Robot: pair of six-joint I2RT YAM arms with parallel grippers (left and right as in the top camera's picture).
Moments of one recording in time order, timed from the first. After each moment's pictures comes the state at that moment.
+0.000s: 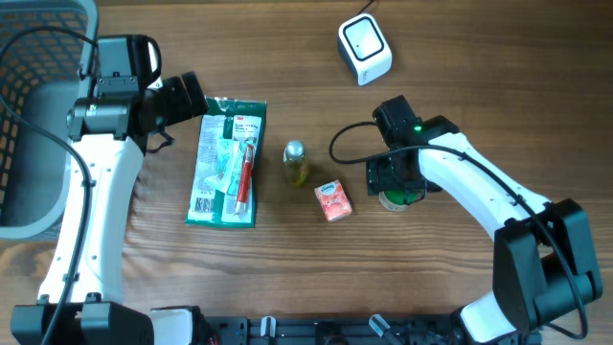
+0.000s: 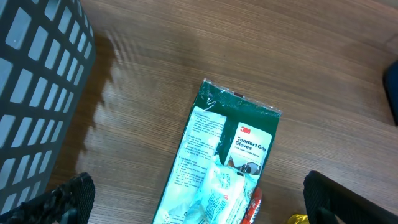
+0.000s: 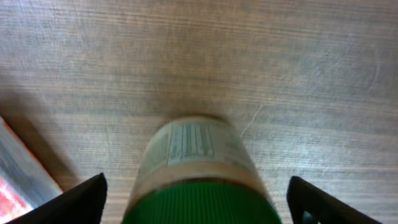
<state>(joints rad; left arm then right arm) 0.02 1.49 1.38 -0.86 -0.03 -0.28 0.39 1.72 1.10 -0.93 0.07 0.35</state>
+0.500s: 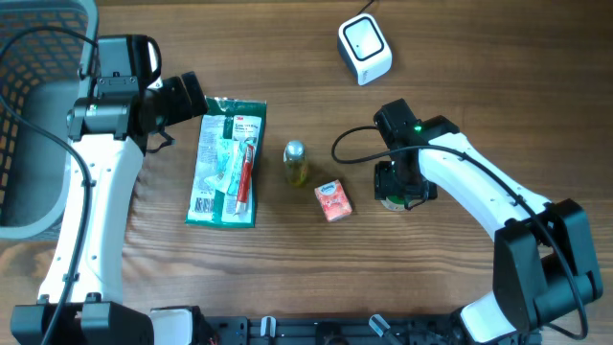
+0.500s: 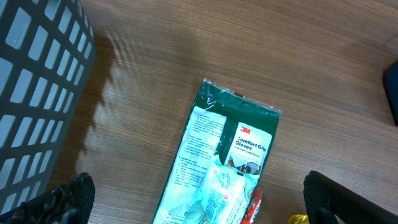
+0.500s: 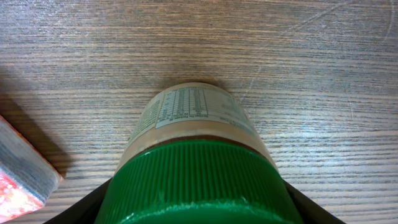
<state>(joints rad) 0.02 1.49 1.38 -0.86 -0.03 -0.28 0.39 1.72 1.10 -0.98 0.05 0.41</state>
